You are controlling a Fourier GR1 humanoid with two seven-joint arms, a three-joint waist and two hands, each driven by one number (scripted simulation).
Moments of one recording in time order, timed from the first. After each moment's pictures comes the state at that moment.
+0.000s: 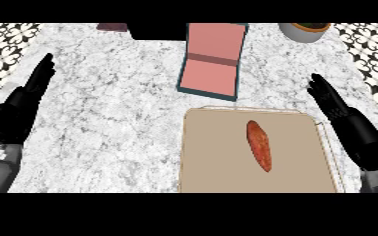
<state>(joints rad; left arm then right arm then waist) -0.17 0.63 -0.16 -1.50 0.13 0.23 0.06 -0.04 -0.54 0.16 -1.66 -0.27 0.00 -0.02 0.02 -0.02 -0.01</state>
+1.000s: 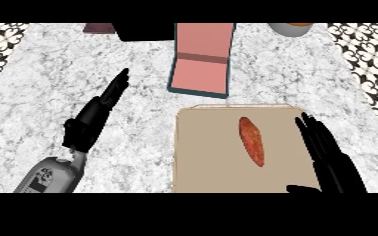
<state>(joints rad) -0.22 0.40 -0.35 -1.53 0.17 0.13 0.05 0.16 -0.63 0.48 -1.76 0.76 -0.44 0.27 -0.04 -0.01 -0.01</state>
